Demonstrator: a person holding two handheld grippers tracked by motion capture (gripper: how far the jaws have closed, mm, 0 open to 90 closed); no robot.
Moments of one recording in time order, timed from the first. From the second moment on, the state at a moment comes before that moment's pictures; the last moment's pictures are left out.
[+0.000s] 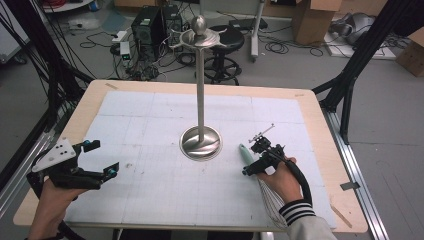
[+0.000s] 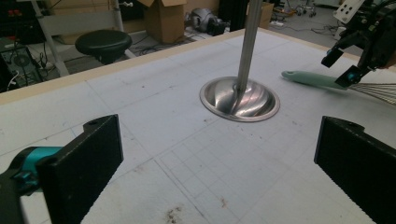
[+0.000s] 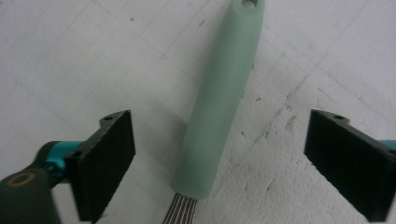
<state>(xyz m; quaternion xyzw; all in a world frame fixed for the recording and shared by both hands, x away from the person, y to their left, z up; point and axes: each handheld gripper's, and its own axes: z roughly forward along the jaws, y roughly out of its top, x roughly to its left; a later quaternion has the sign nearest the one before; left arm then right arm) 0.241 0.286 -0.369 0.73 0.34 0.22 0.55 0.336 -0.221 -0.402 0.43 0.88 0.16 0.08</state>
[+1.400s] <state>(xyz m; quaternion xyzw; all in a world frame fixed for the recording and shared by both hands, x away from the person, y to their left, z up) 0.241 0.286 -0.369 0.73 0.34 0.22 0.55 0.340 -0.210 -0.411 0.46 0.88 0.11 0.04</state>
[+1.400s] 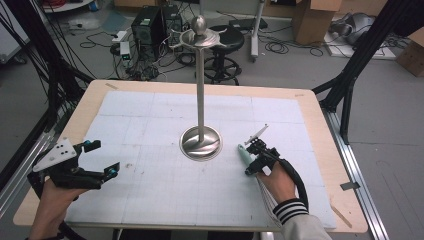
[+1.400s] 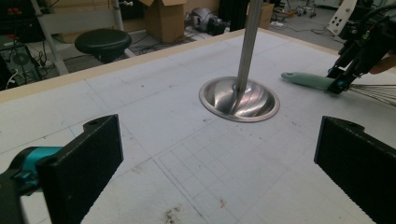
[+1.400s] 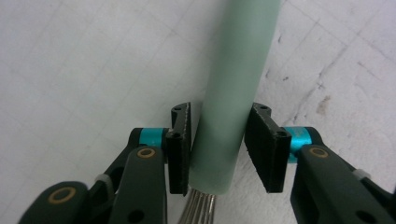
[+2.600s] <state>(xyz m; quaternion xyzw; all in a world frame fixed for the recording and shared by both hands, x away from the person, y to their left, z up) 0.241 0.288 -0.370 0.73 0.34 0.22 0.55 0.318 -0.217 -0.366 0.35 0.90 0.25 0.04</state>
